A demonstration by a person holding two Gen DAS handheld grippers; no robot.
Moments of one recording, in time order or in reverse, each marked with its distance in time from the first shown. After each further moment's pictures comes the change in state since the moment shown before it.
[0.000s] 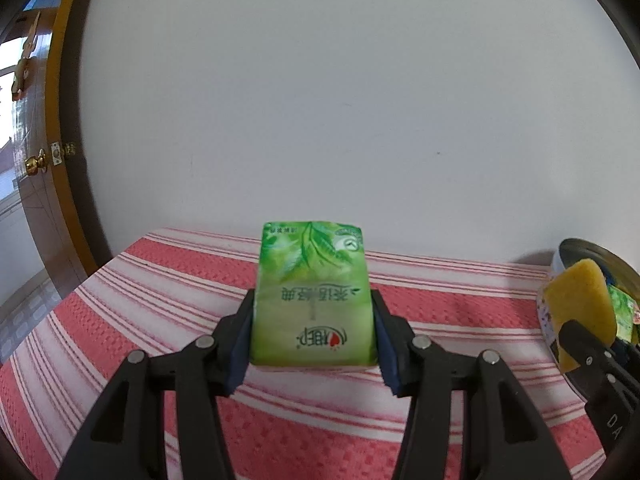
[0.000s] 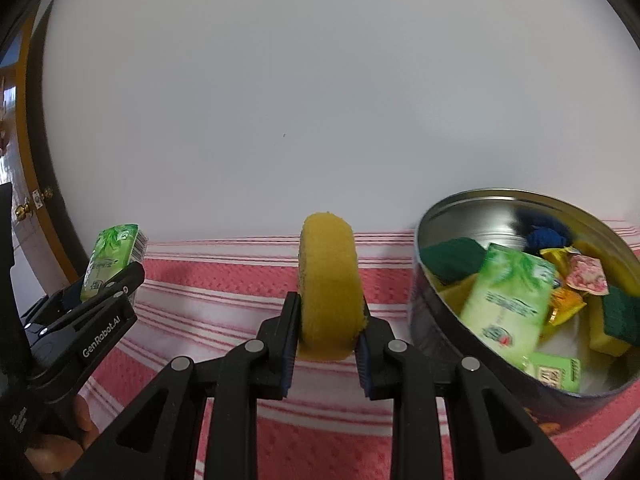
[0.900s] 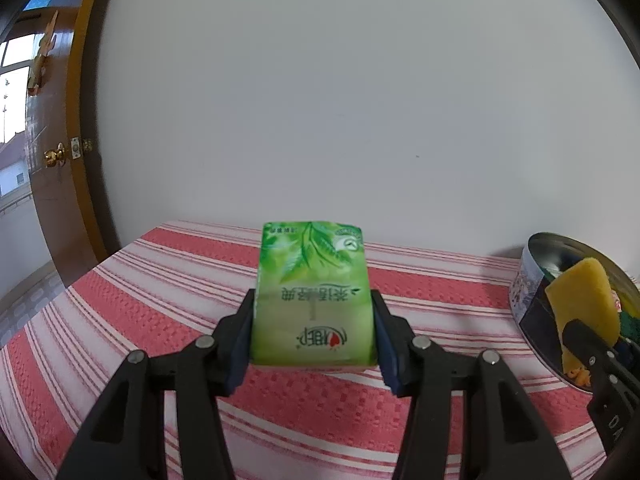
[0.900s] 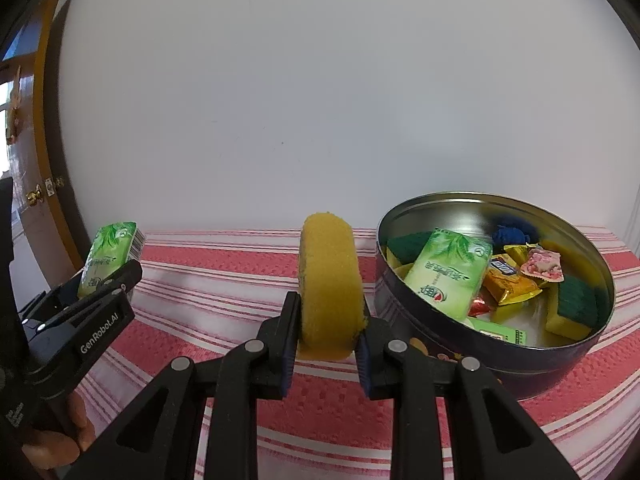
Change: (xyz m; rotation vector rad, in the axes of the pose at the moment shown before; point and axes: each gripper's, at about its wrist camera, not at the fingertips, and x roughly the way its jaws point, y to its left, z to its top) left arm -0.064 -0.019 -0.022 -0.025 -0.028 0.021; right arm -0.059 -0.042 -0.019 -0.041 -0.034 0.005
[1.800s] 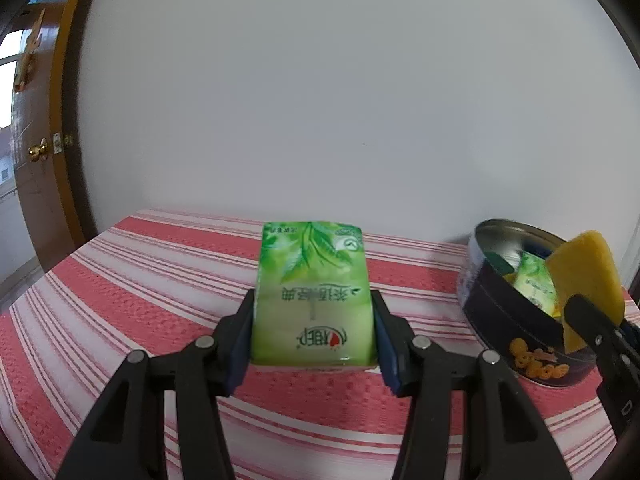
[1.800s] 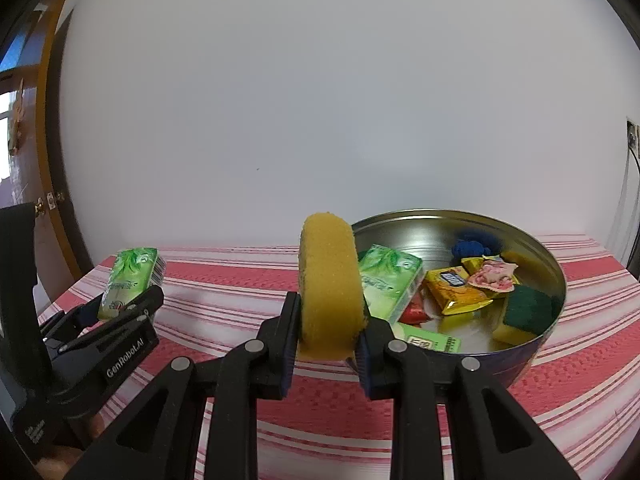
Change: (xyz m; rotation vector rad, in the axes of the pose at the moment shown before) left arm -0.024 -0.053 -0.011 0.000 0.030 -0.073; right arm -0.050 -0.036 0.001 0.010 -0.068 -0.018
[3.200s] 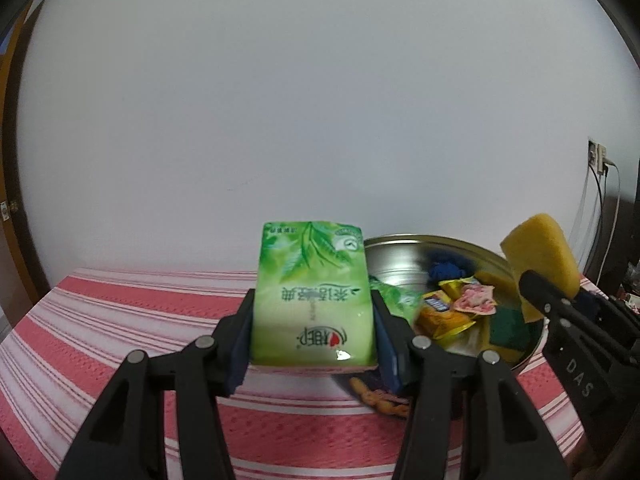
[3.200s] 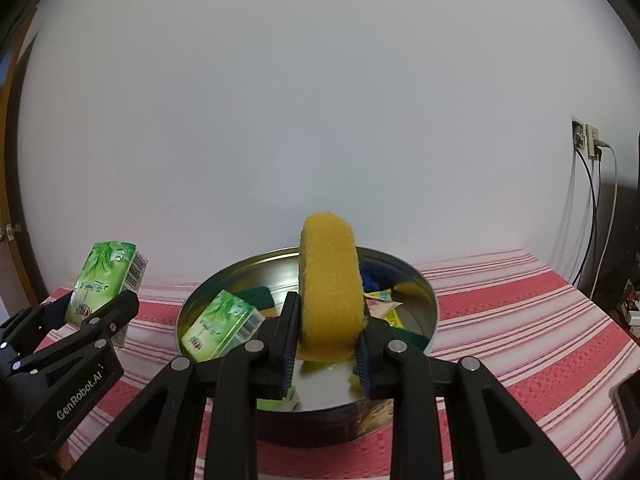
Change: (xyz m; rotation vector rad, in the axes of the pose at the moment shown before) left arm -0.028 -0.131 0.019 0.149 -0.079 -0.164; right arm -0.019 -0.115 0.024 0.047 -0.085 -0.156
